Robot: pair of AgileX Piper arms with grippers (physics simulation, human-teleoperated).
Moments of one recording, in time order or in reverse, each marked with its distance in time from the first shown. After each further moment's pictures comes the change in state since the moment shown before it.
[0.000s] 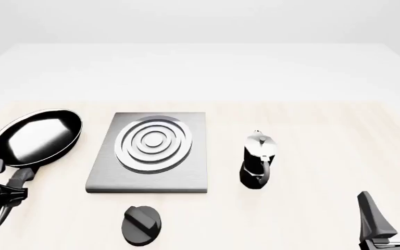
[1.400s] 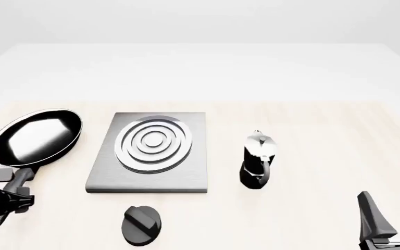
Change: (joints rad) left arm 0.028 0.245 0.023 -0.211 0.002; right arm 0.000 0.000 0.000 0.000 0.000
